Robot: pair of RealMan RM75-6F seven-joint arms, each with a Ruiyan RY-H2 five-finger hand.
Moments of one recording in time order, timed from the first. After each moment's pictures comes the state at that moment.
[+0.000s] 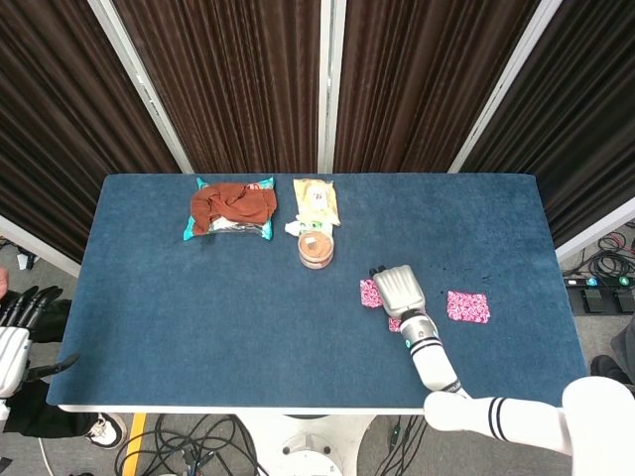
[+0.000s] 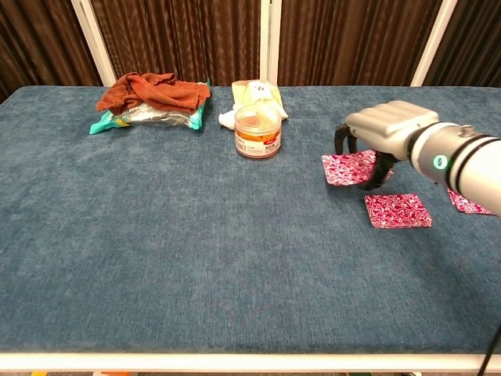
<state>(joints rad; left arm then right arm) -0.07 -1.20 0.00 -1.31 1.58 1.55 -0.37 0.82 -1.68 0.17 -1.47 -0.72 1.04 -0.91</state>
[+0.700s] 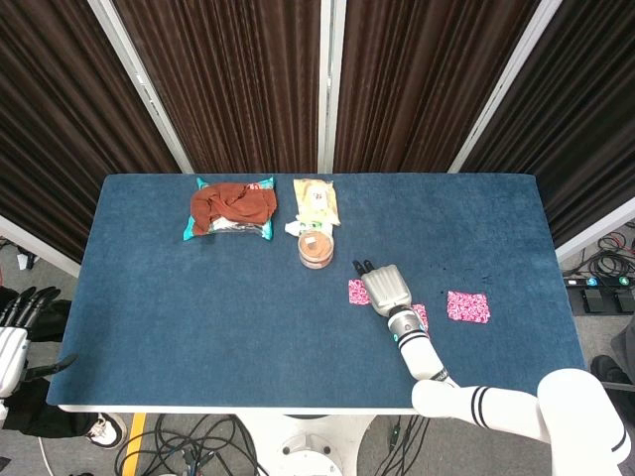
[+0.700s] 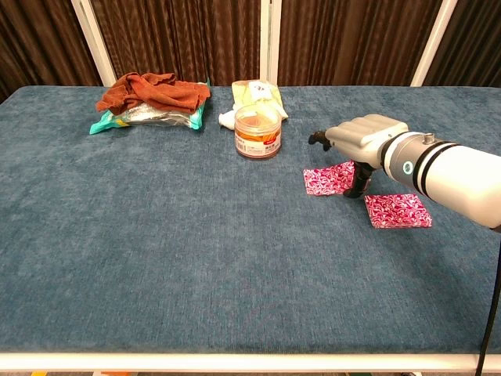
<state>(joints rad) -0.07 -1.20 0.00 -1.29 1.57 1.54 -0.37 0.88 -1.73 0.16 -1.35 -0.66 0.94 -0.88</state>
